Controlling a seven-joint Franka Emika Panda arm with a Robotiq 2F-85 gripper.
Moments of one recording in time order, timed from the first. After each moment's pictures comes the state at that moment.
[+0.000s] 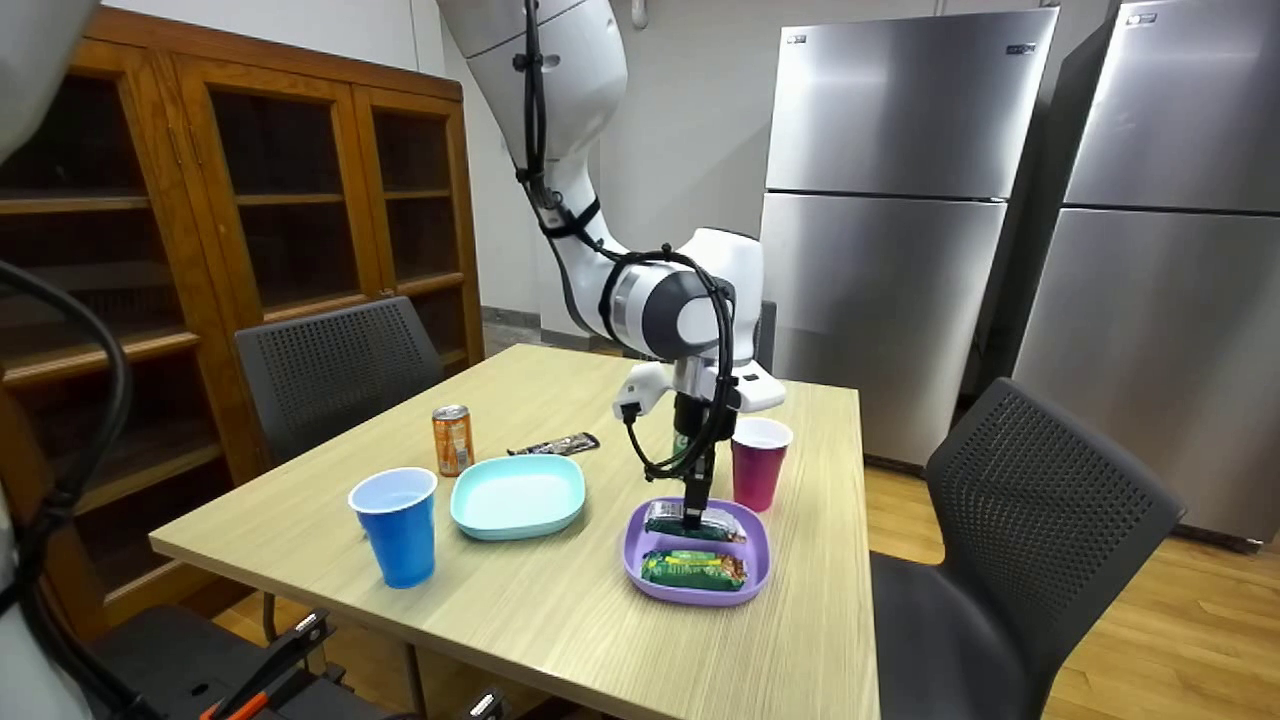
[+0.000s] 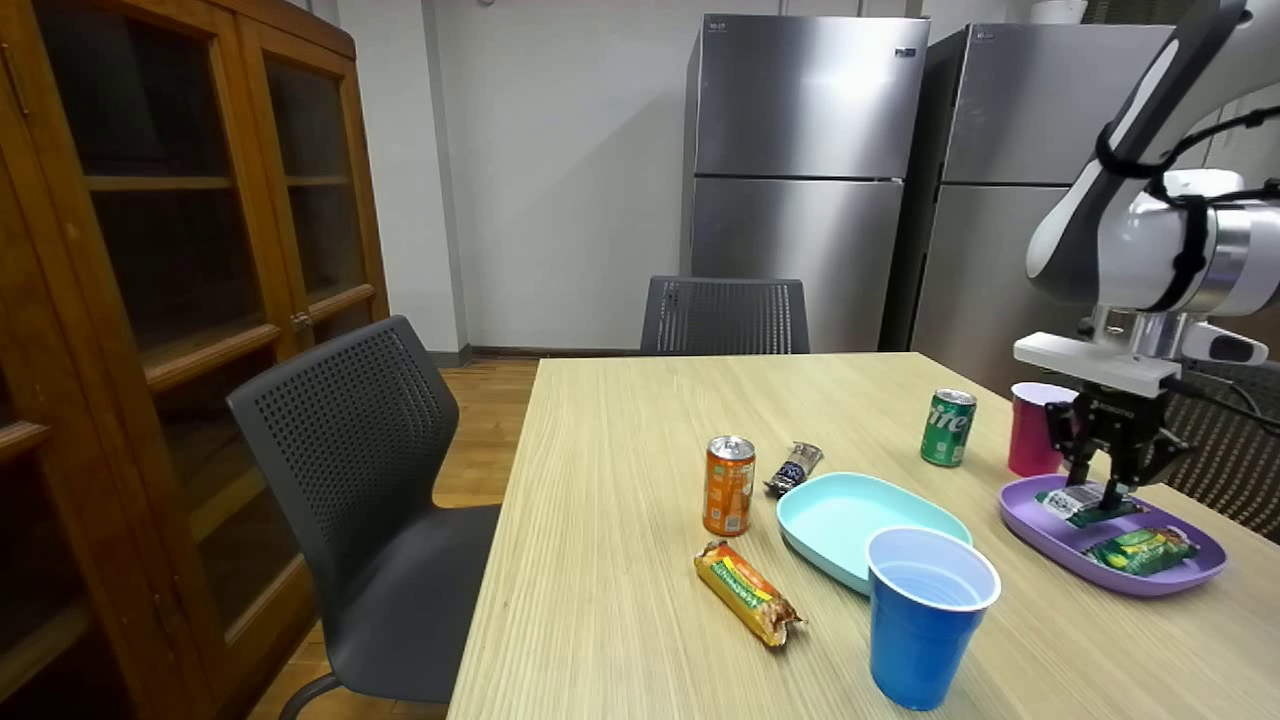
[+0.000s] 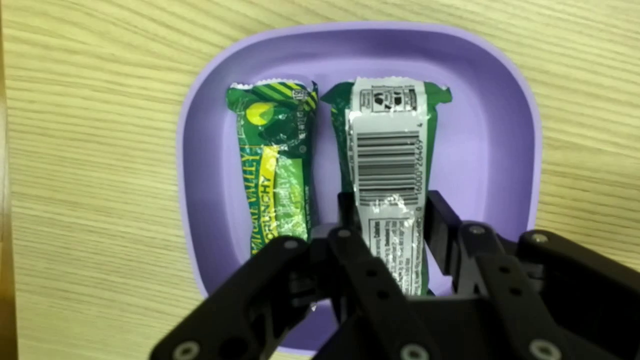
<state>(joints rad) -0.08 0.57 -0.25 -2.08 0.24 2.55 0.75</state>
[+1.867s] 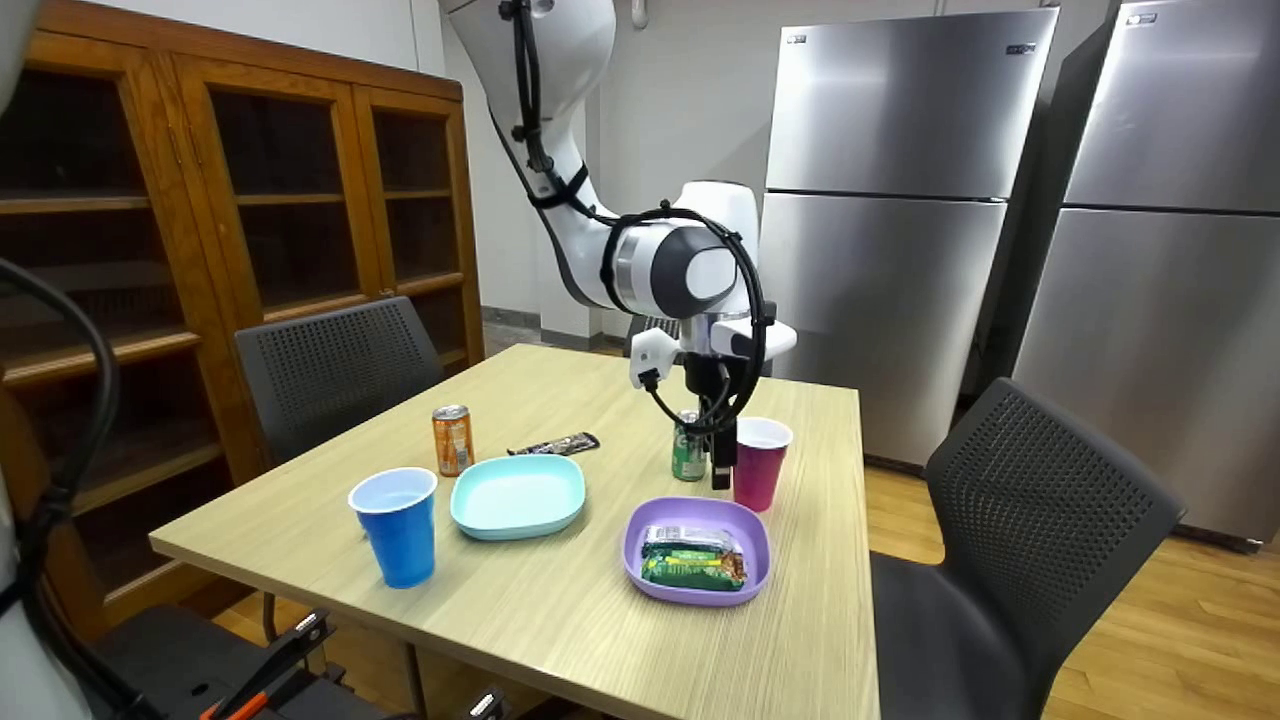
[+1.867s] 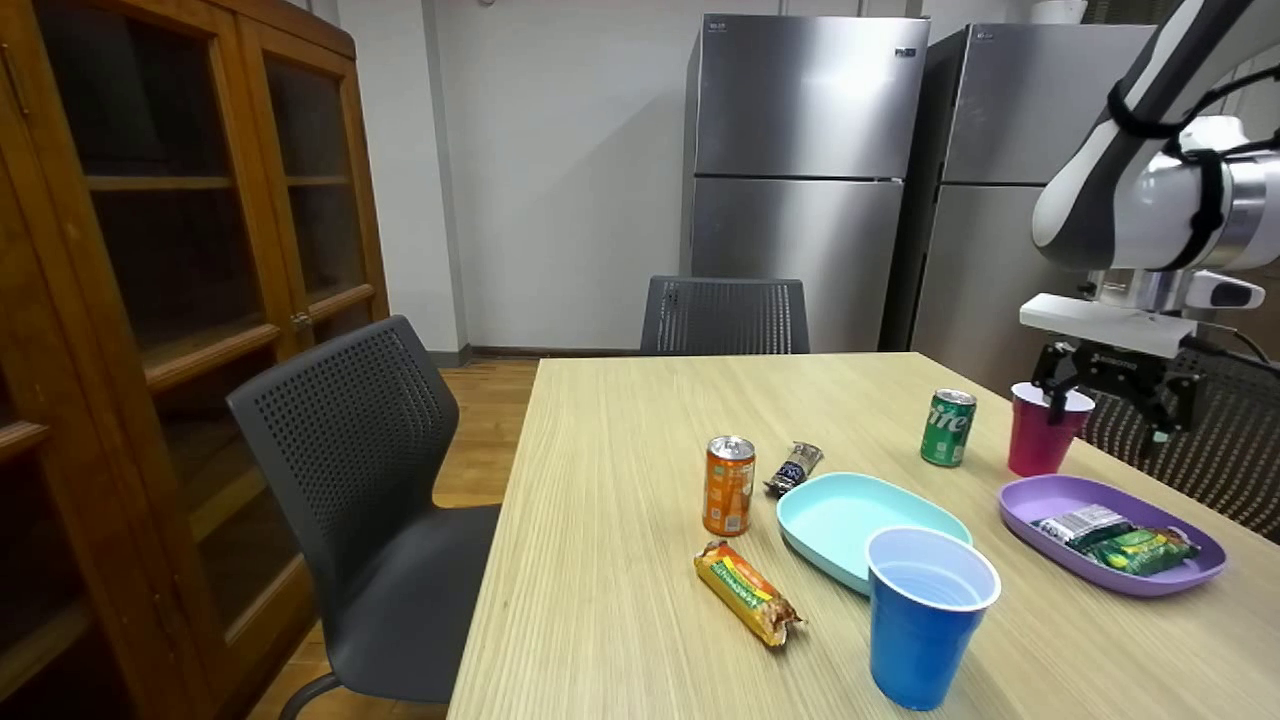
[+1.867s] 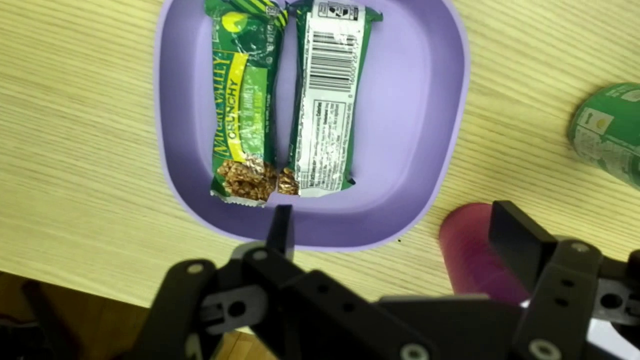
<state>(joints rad) -0.04 0.50 -0.28 -2.07 0.12 2.59 0.71</state>
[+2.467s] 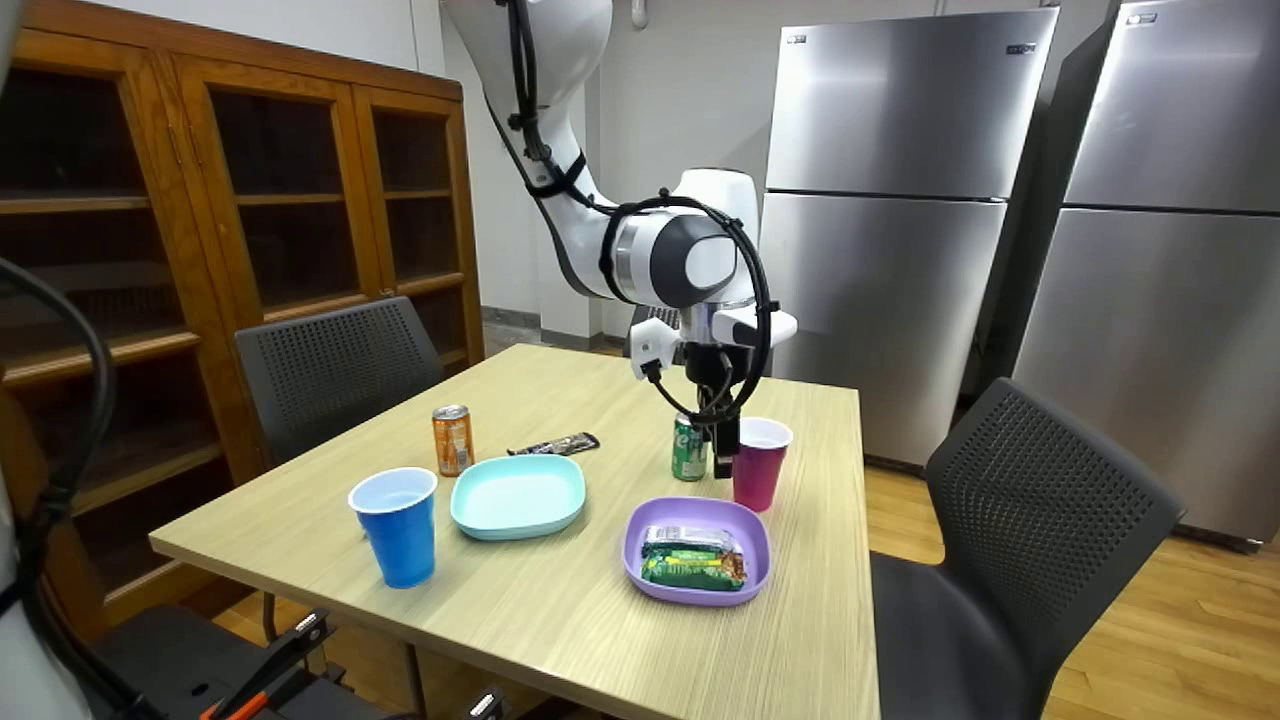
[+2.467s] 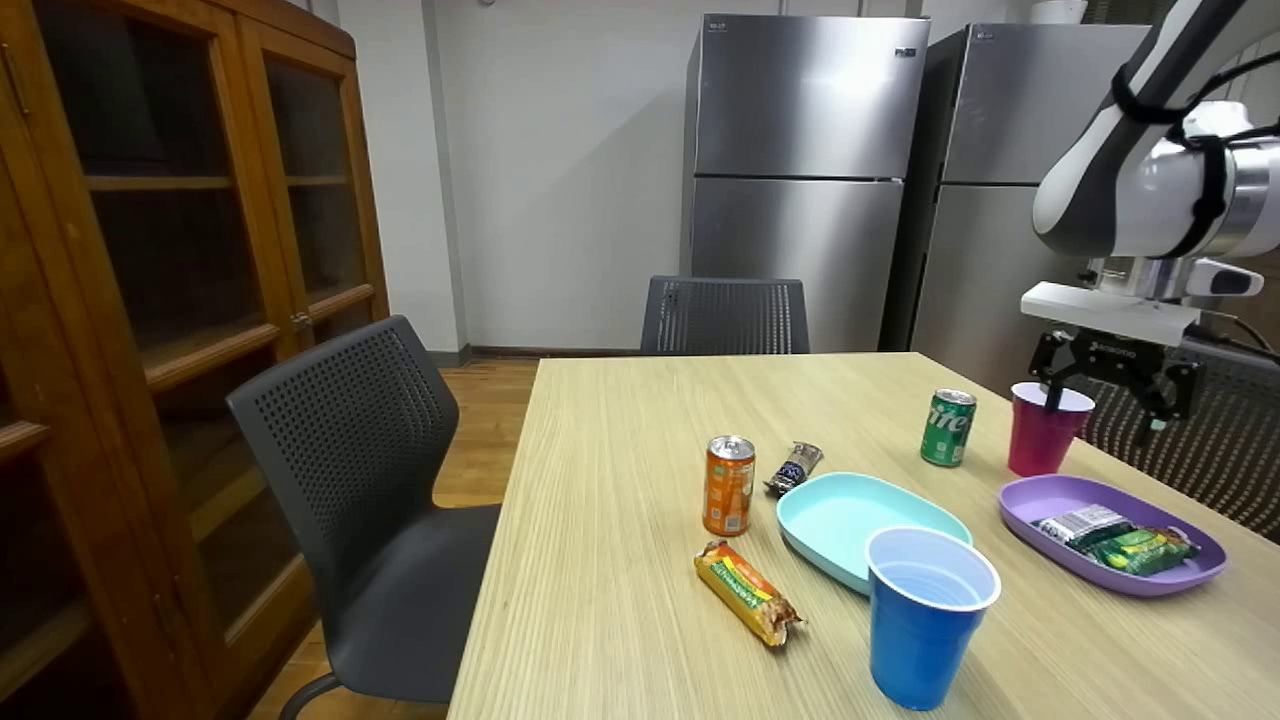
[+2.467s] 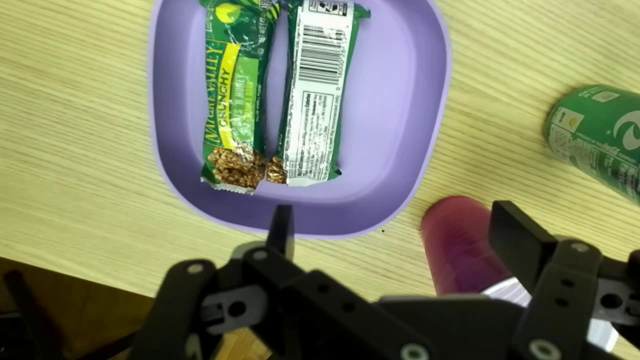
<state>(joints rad) -0.04 0.48 -0.28 -2.07 0.12 2.59 0.68</state>
